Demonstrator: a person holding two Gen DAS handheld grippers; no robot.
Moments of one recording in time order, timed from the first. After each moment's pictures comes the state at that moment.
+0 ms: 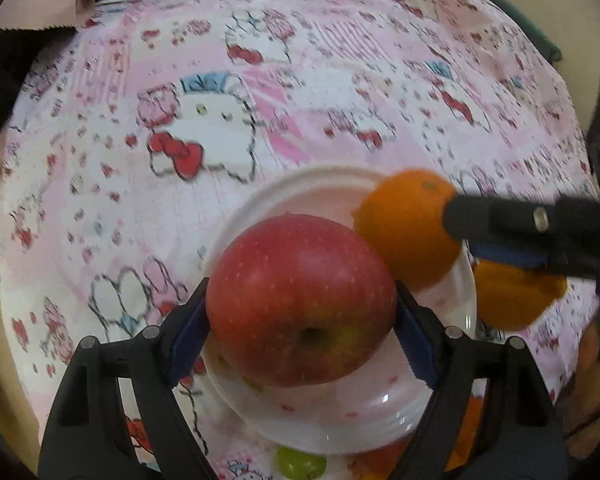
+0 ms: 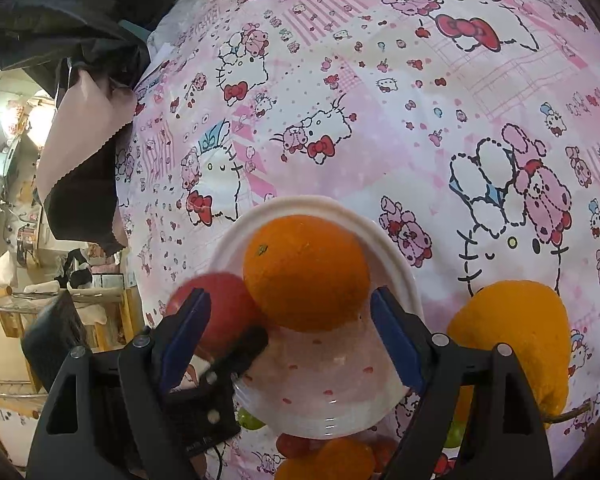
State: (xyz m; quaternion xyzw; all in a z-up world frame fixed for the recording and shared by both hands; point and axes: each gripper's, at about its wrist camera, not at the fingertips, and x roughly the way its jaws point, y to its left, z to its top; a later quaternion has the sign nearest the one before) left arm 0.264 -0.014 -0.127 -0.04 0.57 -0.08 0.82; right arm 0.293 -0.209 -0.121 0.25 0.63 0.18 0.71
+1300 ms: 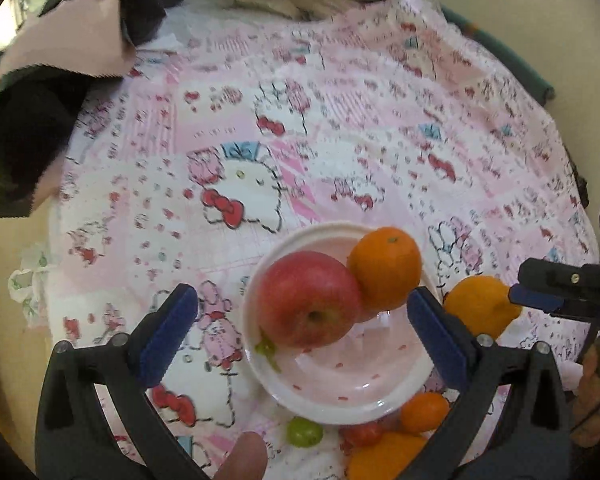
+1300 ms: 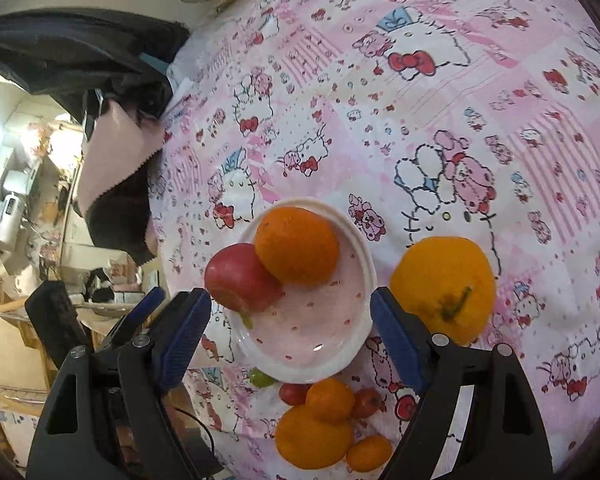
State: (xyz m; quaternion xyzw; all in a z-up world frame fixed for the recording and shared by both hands) left arm 0.232 0.008 -0.048 -0.05 0.50 -0.06 0.86; right arm 0.241 -0.272 -0.067 0.29 0.58 0.18 0.74
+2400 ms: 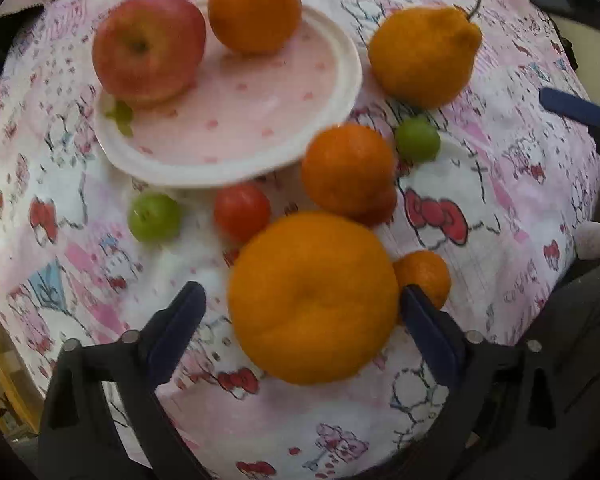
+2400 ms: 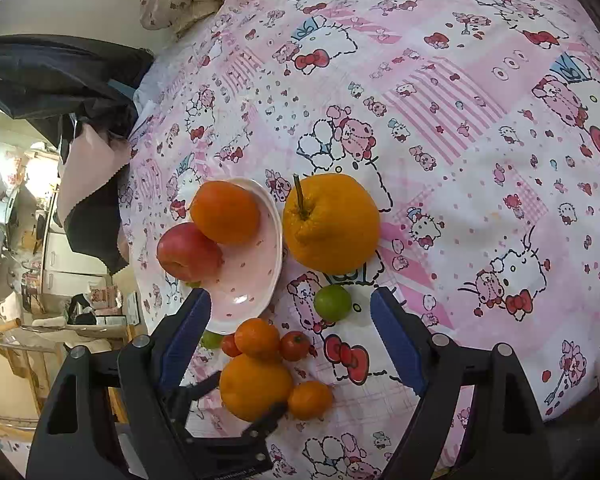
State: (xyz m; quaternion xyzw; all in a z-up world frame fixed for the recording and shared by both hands) left arm 0.117 -0.095 -0.138 0.04 0.65 -0.13 0.74; right arm 0.168 -0.325 -0.075 0.30 0.58 0.11 0.75
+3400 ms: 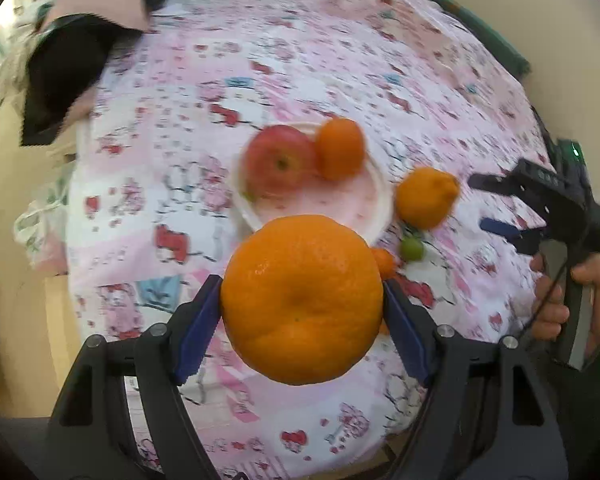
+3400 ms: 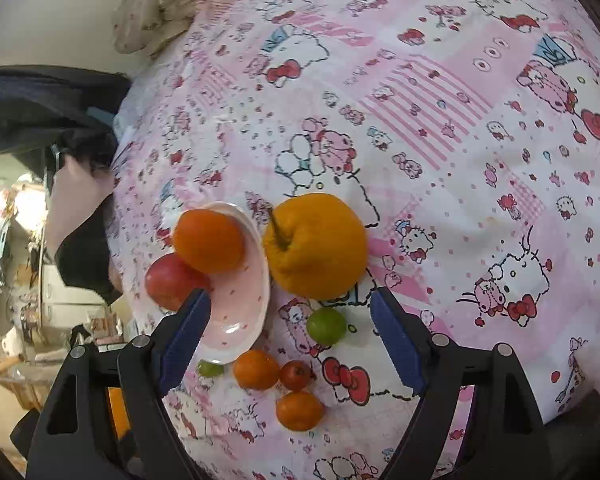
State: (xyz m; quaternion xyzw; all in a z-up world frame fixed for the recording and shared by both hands) left arm 0.102 0.005 -0.021 -0.07 0.55 -0.07 0.83; right arm 0.184 -0.333 -0.091 0.33 0.58 0.05 0.75
